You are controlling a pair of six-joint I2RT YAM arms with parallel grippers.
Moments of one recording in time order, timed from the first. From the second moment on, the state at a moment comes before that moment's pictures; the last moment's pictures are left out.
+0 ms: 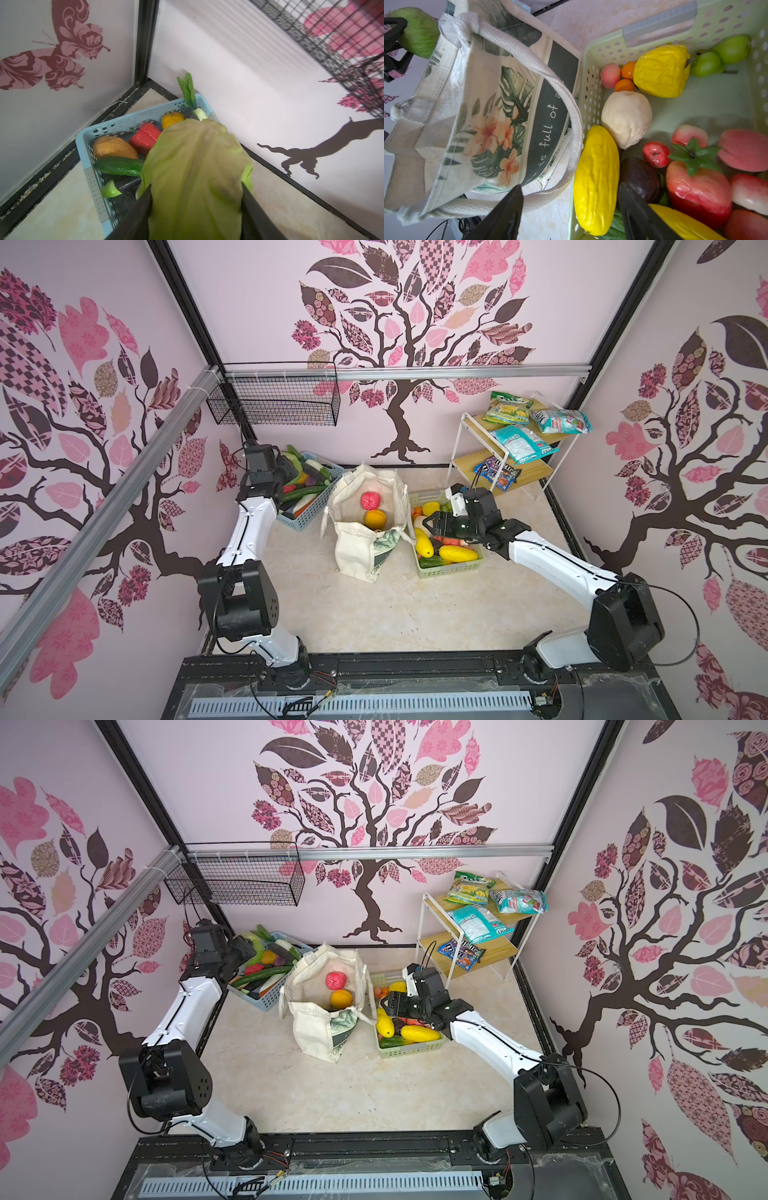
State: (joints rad) left arm 0.14 1.60 1.42 -0.29 -0.03 -0.48; right arm 0.49 1.42 1.01 -0.24 -0.29 0.56
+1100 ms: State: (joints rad) left arm -0.36 1.35 1.32 -0.44 0.13 -0.57; right arm 0.50 1.32 0.91 -0.22 -0.26 0.55
